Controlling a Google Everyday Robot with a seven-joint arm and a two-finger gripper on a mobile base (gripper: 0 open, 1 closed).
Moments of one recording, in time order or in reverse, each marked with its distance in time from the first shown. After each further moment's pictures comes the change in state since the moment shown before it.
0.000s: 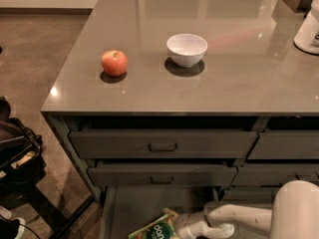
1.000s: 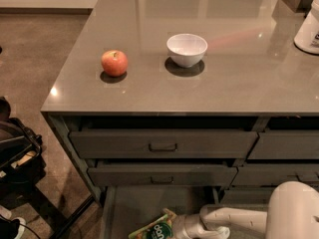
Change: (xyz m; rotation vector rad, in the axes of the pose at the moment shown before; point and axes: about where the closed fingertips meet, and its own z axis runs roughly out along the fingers) arm 0.019 -0.012 0.020 0.078 0.044 0.031
